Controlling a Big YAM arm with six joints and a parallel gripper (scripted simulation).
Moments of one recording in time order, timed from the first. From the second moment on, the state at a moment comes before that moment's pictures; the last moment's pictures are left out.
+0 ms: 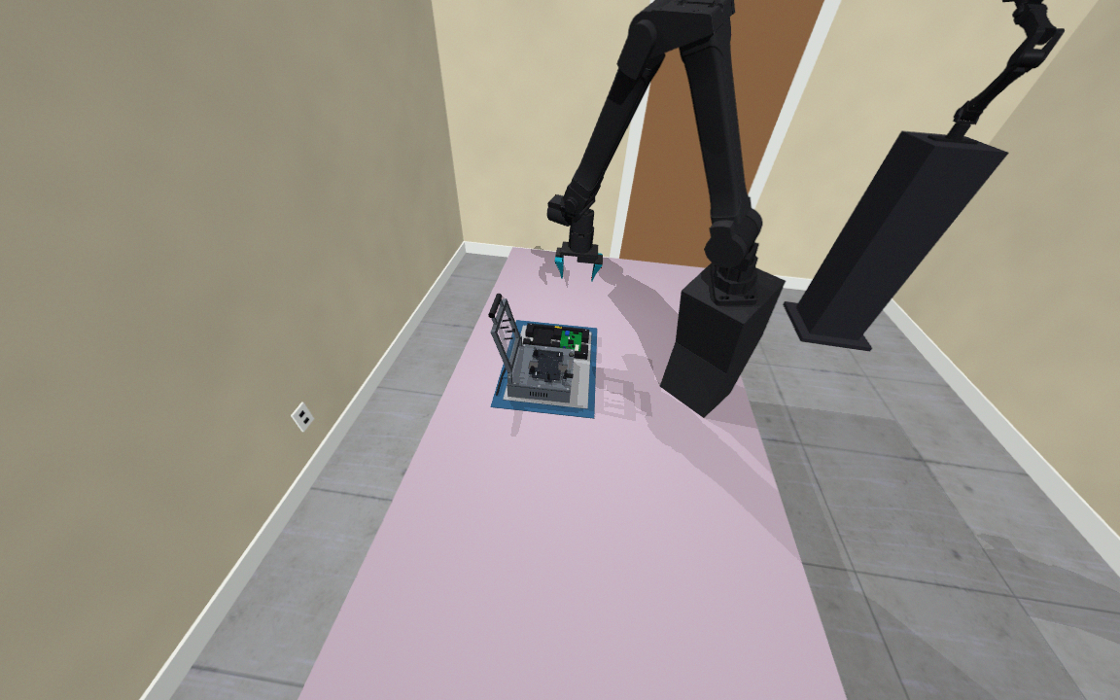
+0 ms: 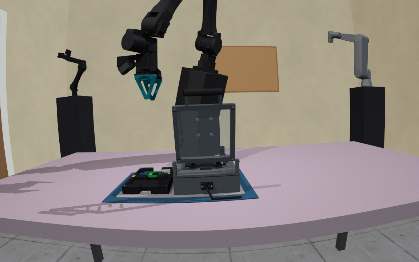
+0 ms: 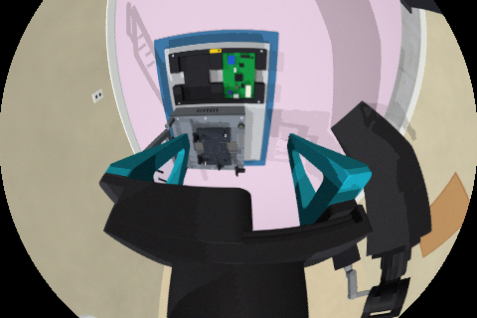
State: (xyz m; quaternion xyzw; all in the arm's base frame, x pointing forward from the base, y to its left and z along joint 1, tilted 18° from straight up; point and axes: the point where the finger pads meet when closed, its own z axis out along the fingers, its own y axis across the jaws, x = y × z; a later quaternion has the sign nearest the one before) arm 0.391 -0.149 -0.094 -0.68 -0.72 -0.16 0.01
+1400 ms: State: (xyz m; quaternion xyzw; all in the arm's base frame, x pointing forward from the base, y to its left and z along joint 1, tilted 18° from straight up) arm 0.417 -0.107 -0.251 -0.68 -0.72 -0.16 0.02
